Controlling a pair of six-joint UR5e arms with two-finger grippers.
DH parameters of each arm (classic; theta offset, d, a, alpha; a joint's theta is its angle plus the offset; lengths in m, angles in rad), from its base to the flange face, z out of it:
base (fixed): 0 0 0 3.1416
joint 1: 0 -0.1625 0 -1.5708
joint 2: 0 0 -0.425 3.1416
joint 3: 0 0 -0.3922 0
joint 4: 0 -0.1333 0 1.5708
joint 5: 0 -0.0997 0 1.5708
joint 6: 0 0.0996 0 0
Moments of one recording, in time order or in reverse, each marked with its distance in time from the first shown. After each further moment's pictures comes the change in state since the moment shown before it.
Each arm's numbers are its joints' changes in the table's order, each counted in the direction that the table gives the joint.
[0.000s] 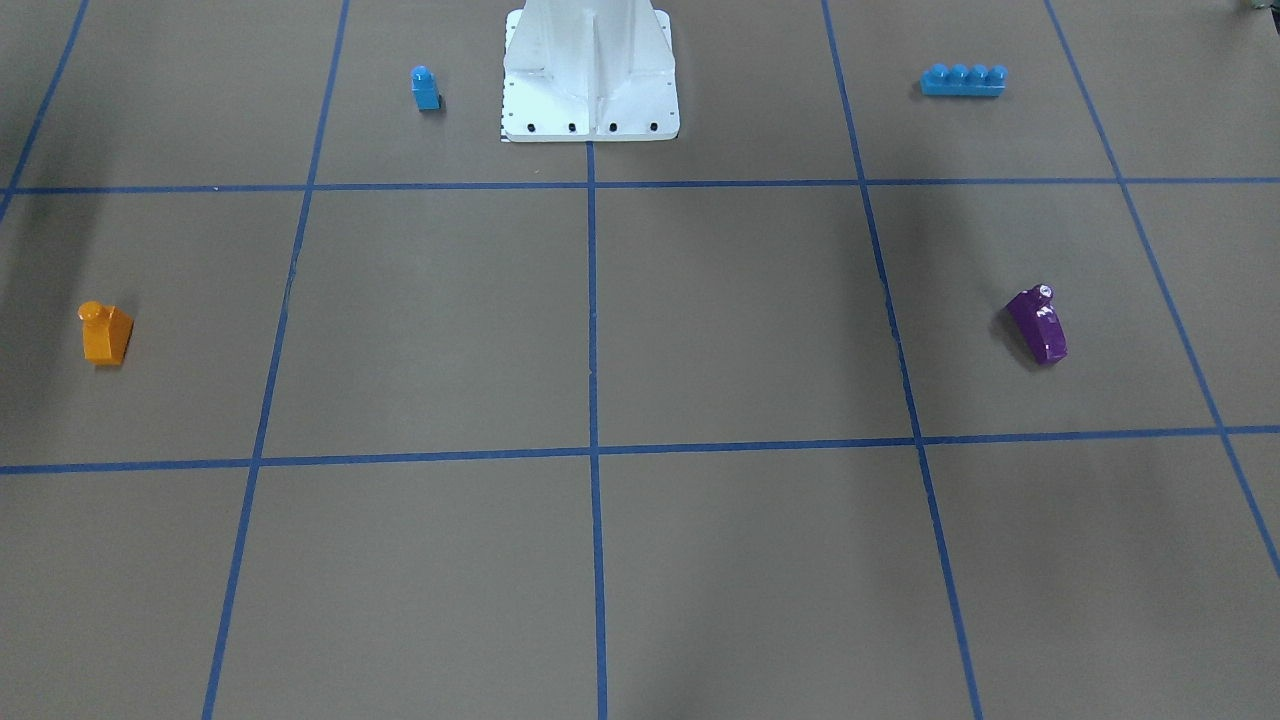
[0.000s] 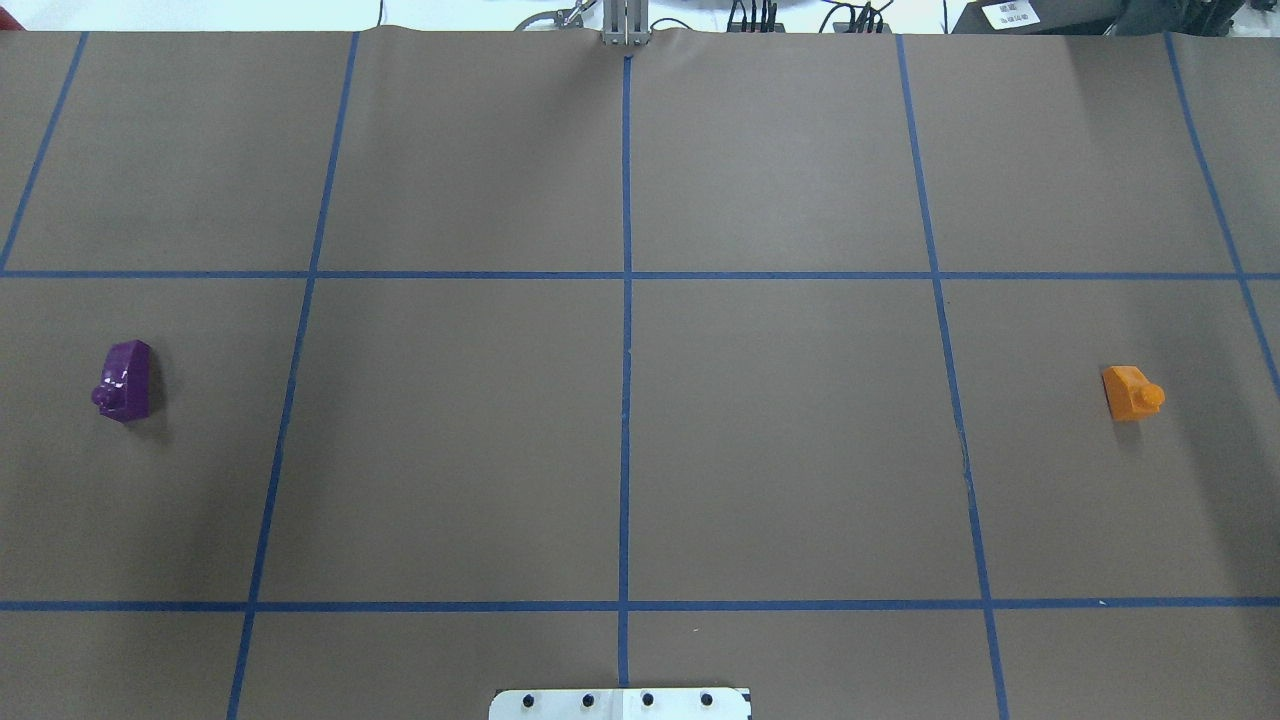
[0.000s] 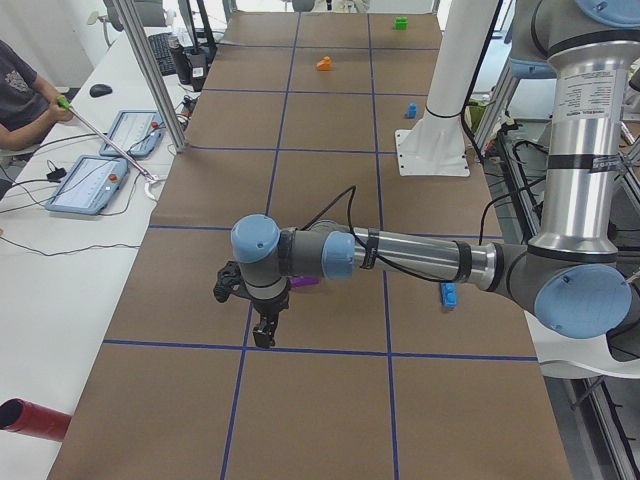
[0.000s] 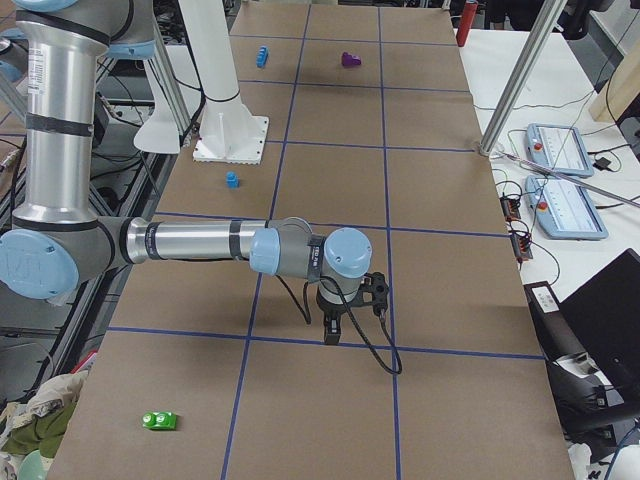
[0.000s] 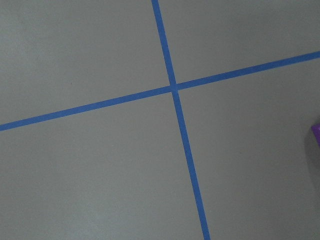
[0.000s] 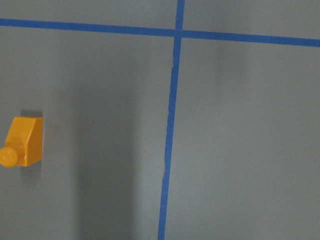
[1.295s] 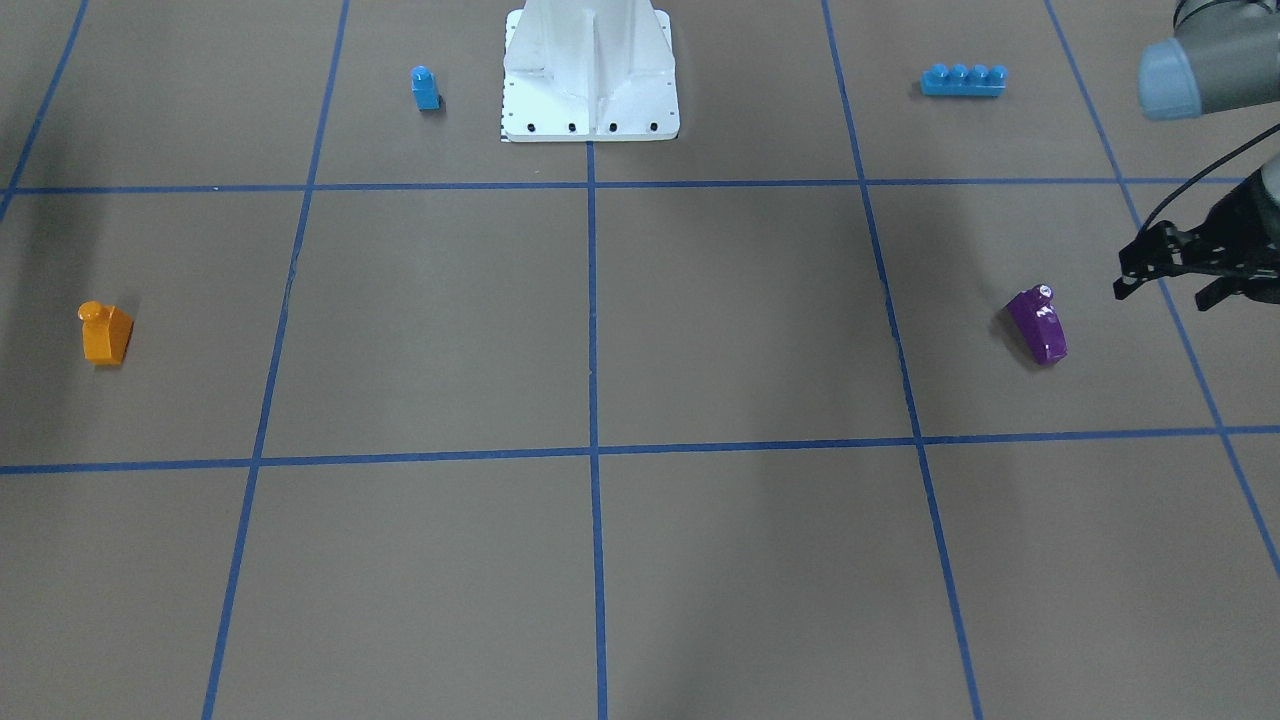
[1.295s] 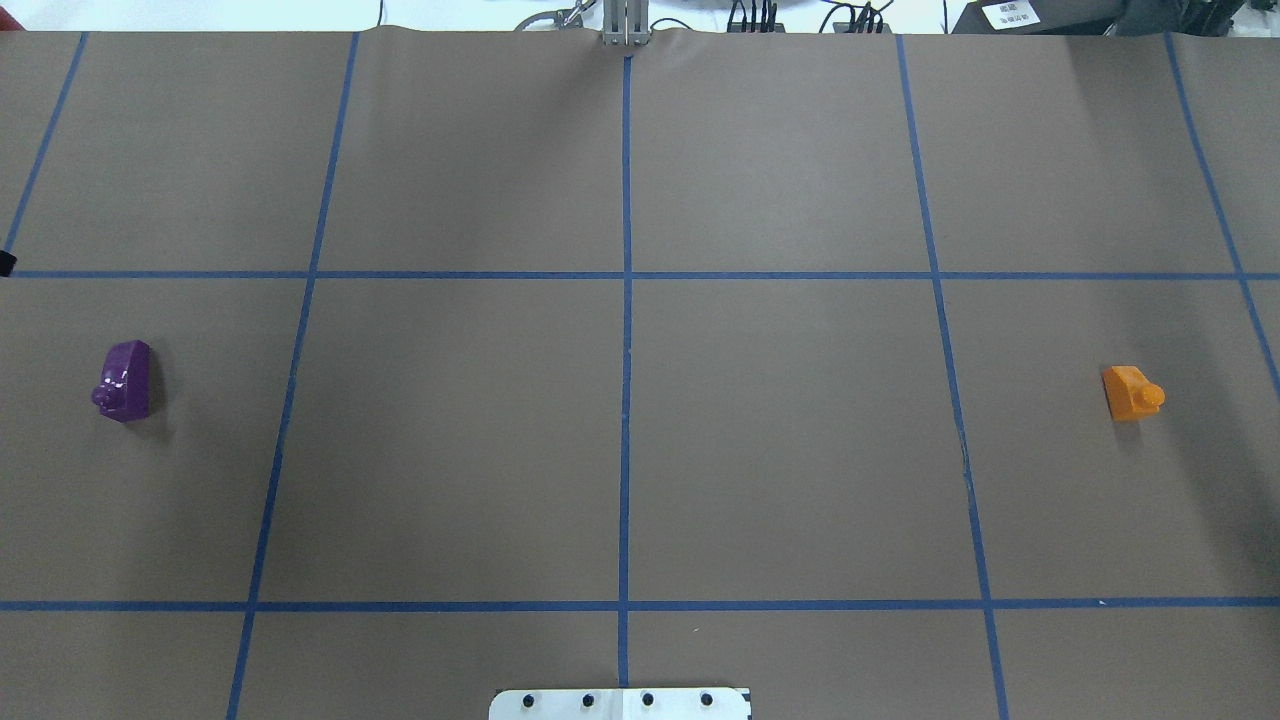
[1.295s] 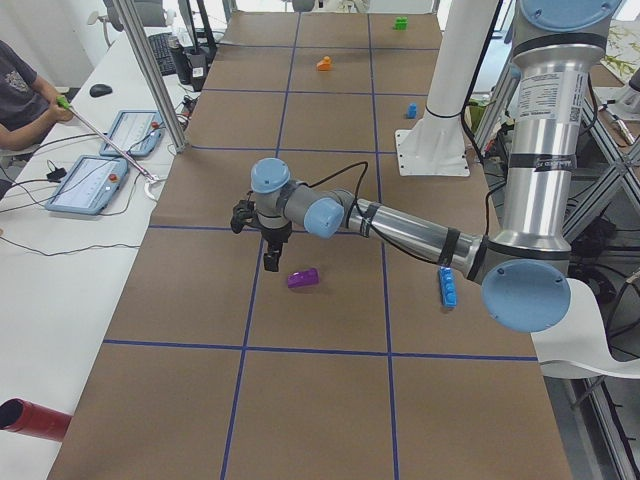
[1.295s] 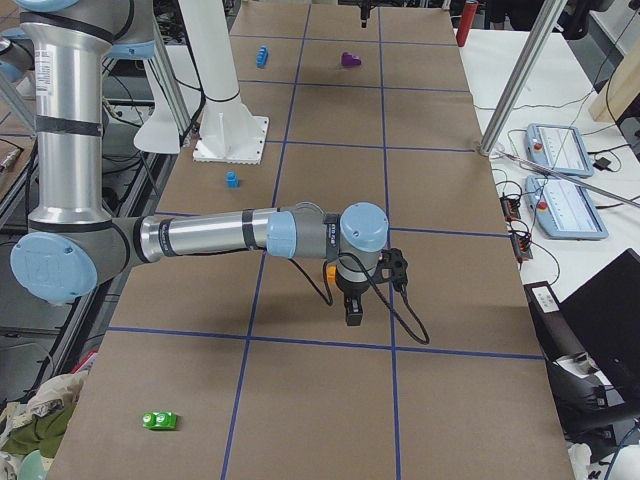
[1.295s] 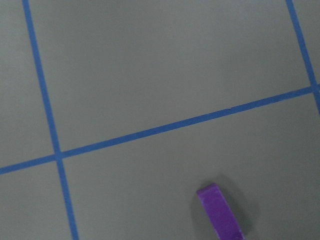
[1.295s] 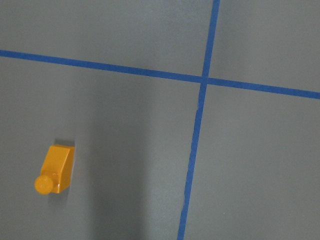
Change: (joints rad) left arm -0.382 -0.020 0.114 0.322 -0.015 -0.686; right arm 0.018 0.069 -0.019 -0.009 -0.007 0.017
